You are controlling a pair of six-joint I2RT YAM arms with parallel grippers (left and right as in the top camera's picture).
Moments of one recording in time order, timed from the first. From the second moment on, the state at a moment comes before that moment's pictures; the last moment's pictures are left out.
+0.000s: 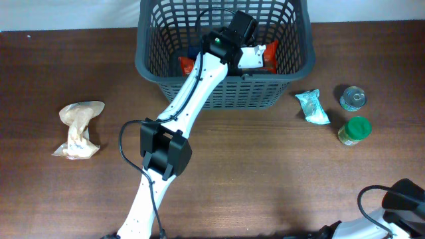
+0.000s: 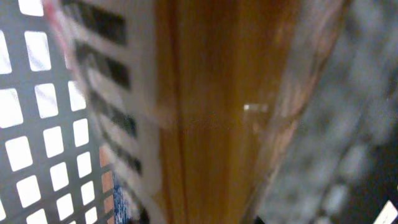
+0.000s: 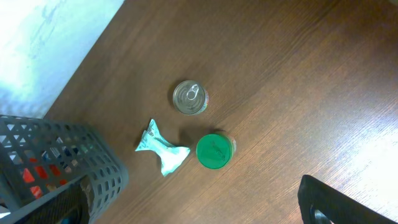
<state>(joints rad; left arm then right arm) -0.55 2.50 2.58 -1.17 -0.20 0.95 -0.70 1.81 2.45 -1.69 -0.22 0.24</state>
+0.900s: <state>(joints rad) -0.02 1.78 2.52 -1.29 -0.19 0.53 -0.70 1.81 2.45 -1.69 -0.23 0.24</state>
